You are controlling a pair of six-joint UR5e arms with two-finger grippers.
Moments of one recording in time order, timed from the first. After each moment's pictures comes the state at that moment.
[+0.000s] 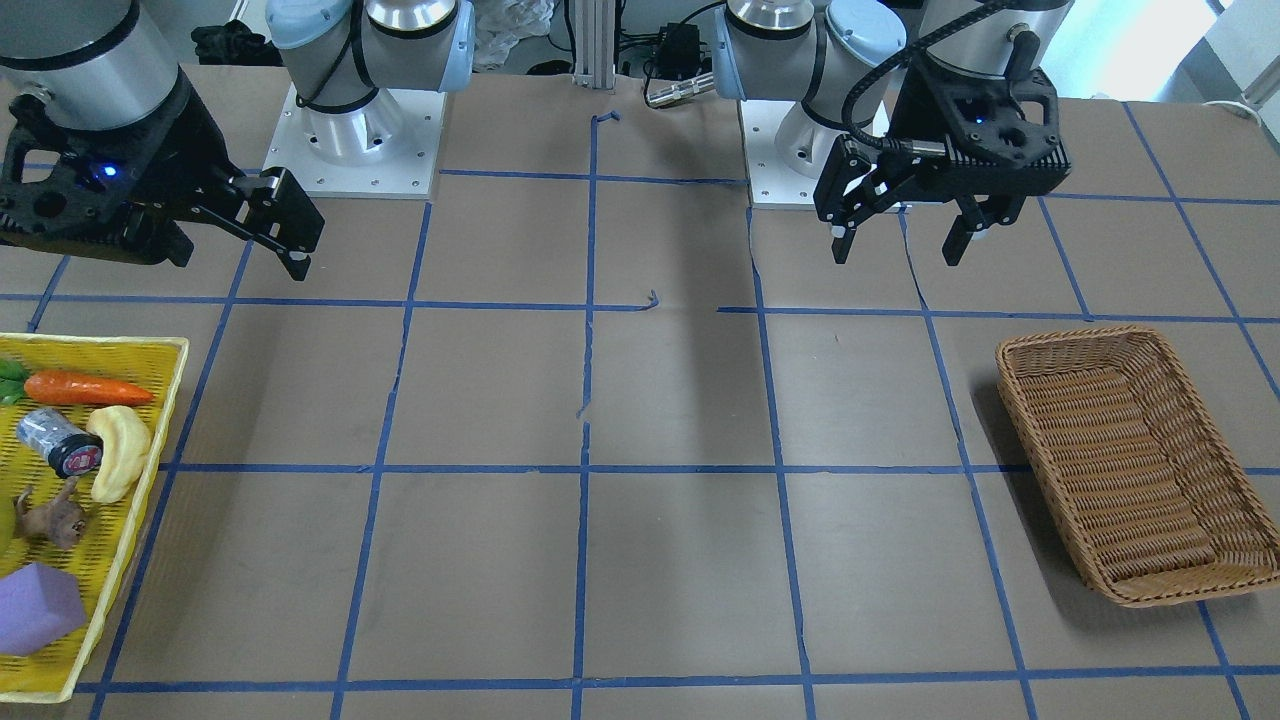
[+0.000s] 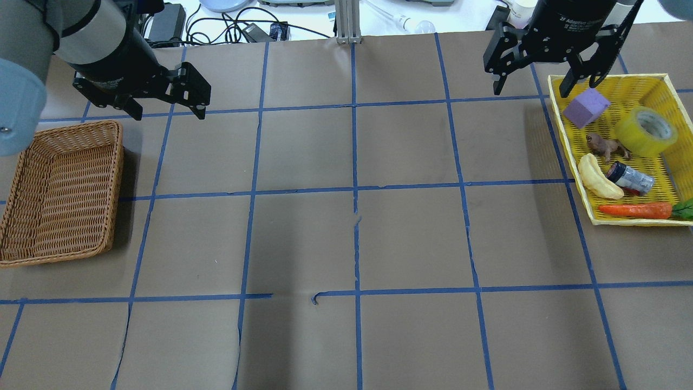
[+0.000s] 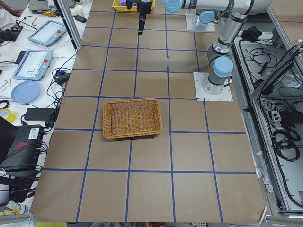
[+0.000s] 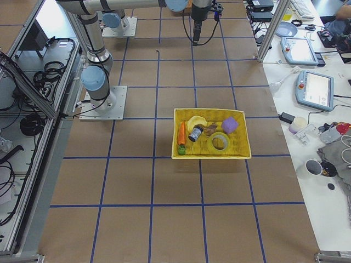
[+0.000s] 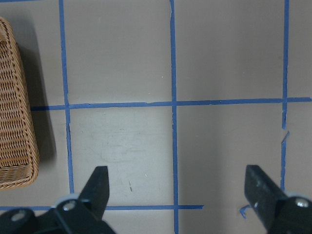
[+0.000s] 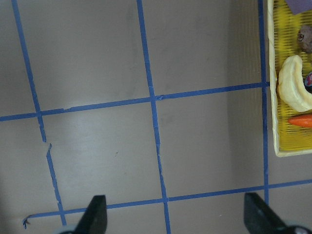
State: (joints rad) left arm -1.57 -1.51 -1.61 -1.43 1.60 0.02; right arm 1.54 -1.47 1.38 -1.44 -1.58 0.08
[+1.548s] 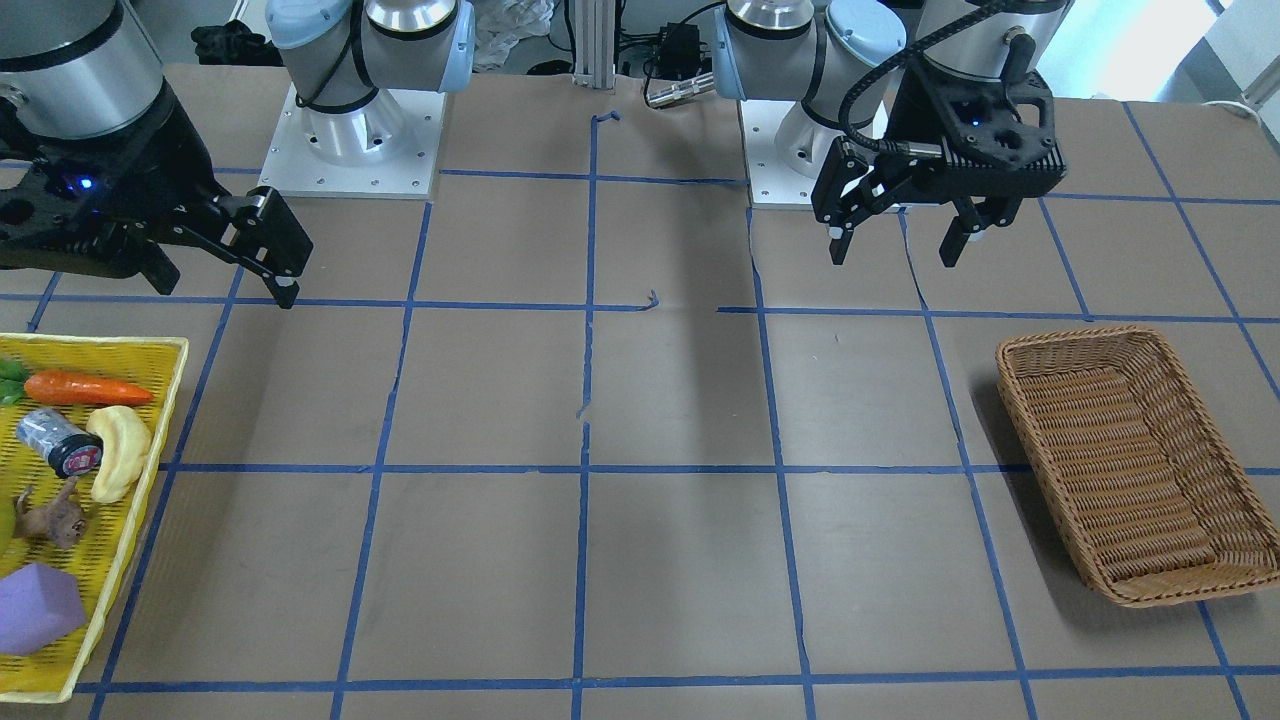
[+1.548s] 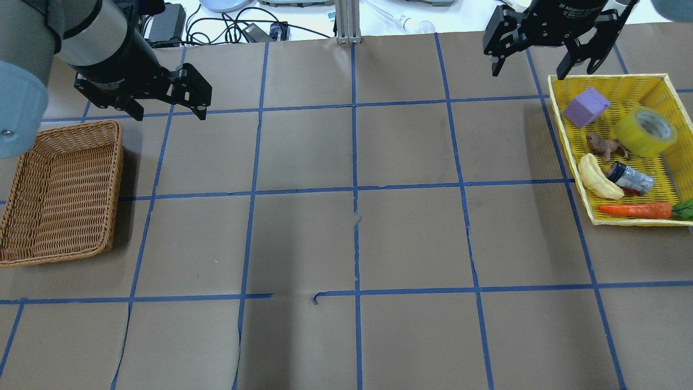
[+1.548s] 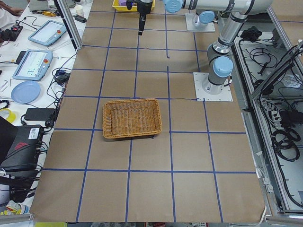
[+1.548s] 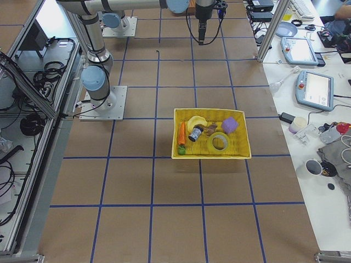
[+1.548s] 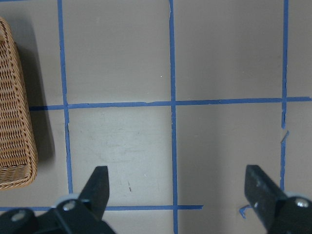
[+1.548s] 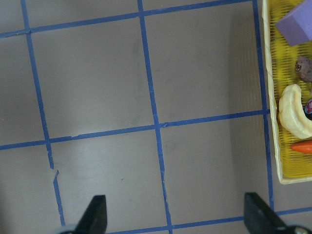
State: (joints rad) left arm -1.57 -1.51 -1.61 -1.42 1.60 0.02; right arm 1.53 -1.47 1.38 -1.54 -1.57 0.08
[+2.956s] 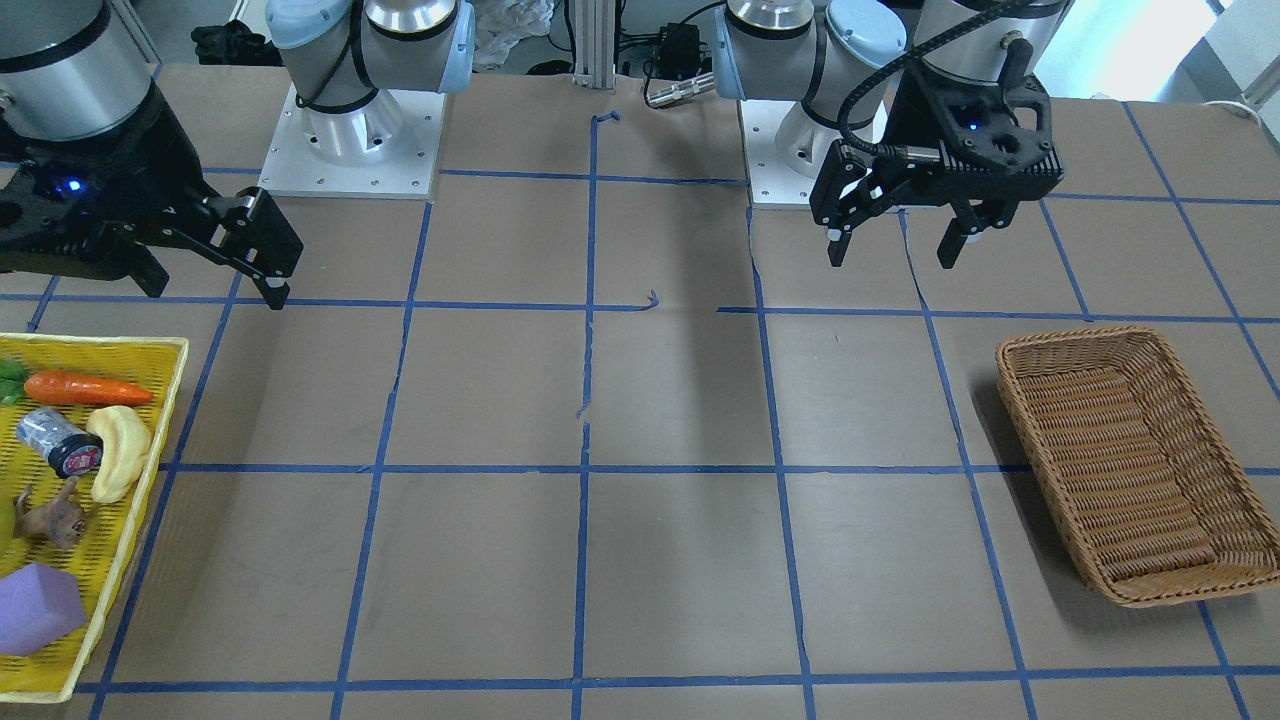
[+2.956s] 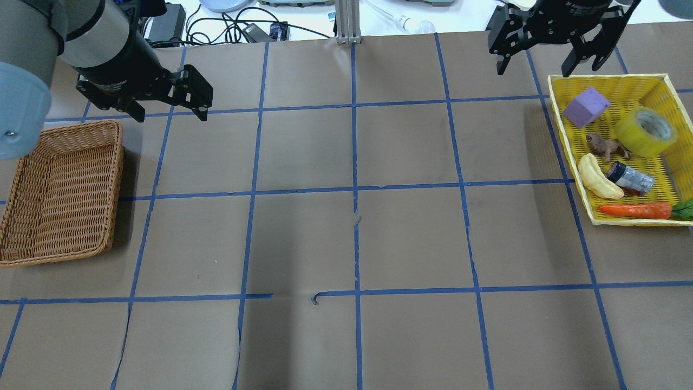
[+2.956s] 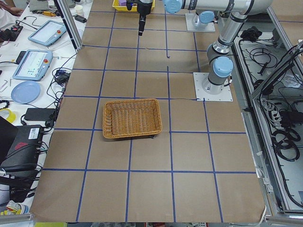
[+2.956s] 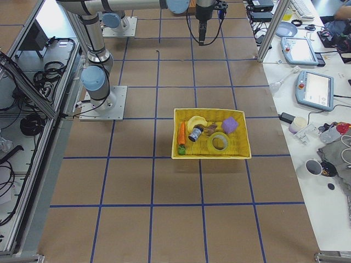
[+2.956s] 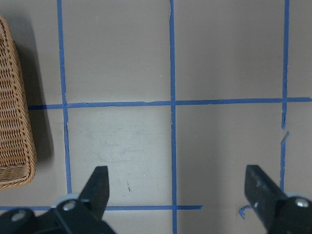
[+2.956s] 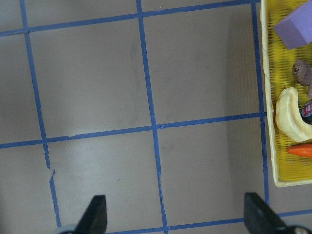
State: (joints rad) left arm -1.57 -1.51 -1.61 -1.42 1.60 0.02; right arm 1.50 -1.46 1.37 -1.53 -1.57 -0.01
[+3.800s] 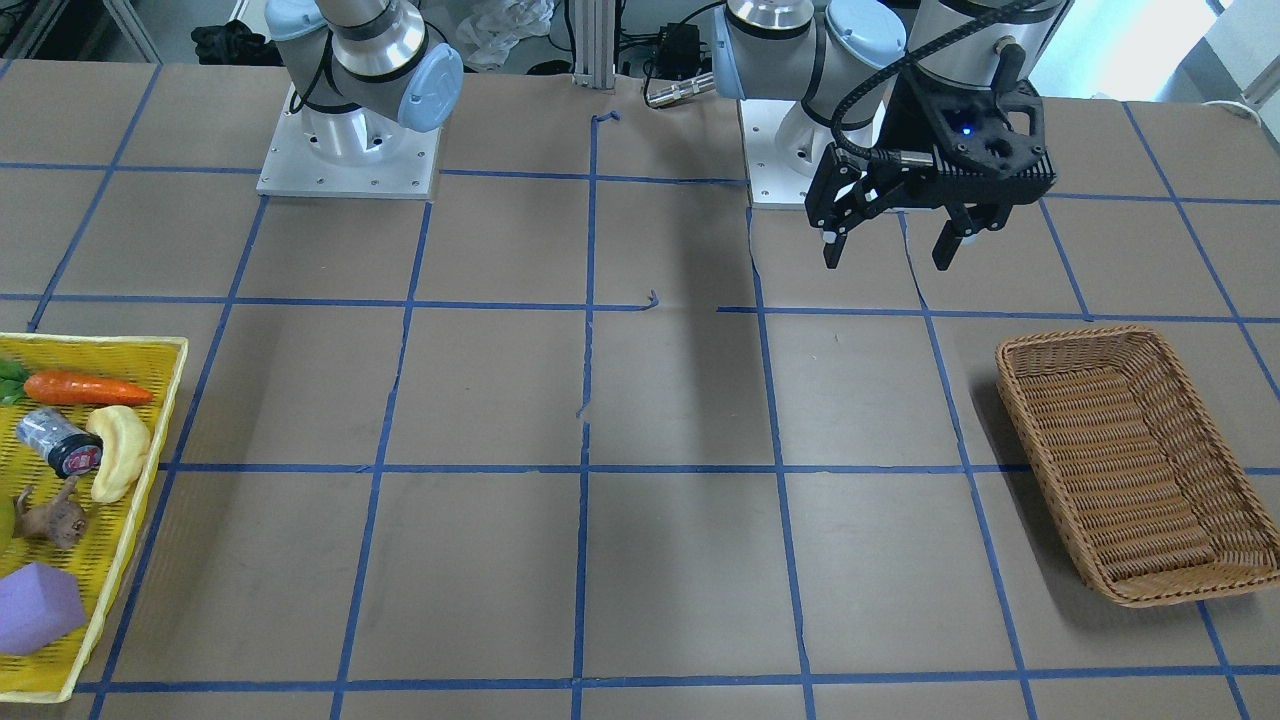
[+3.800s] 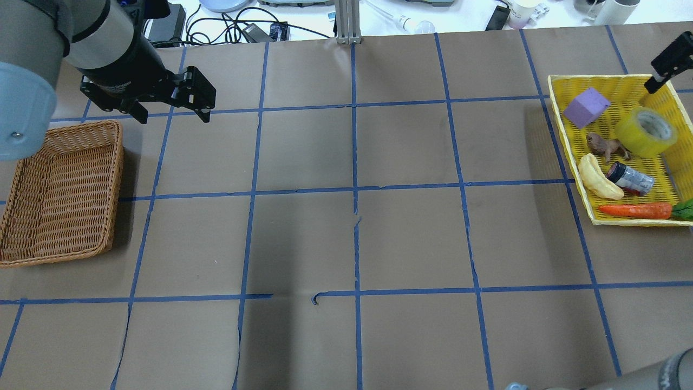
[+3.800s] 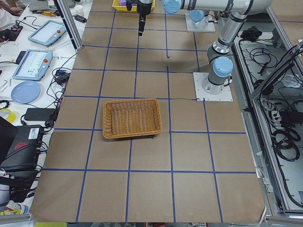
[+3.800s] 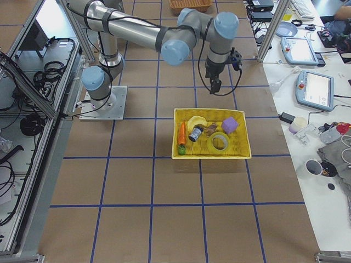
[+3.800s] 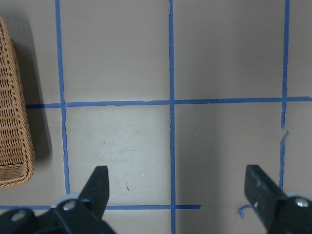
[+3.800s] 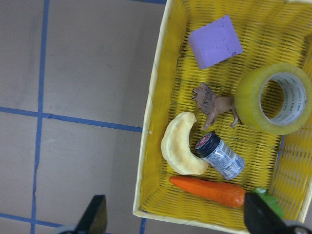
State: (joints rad) left arm -1.57 -1.51 -1.62 -1.42 1.60 0.01; right arm 1.01 -1.27 1.36 -1.58 -1.48 -0.76
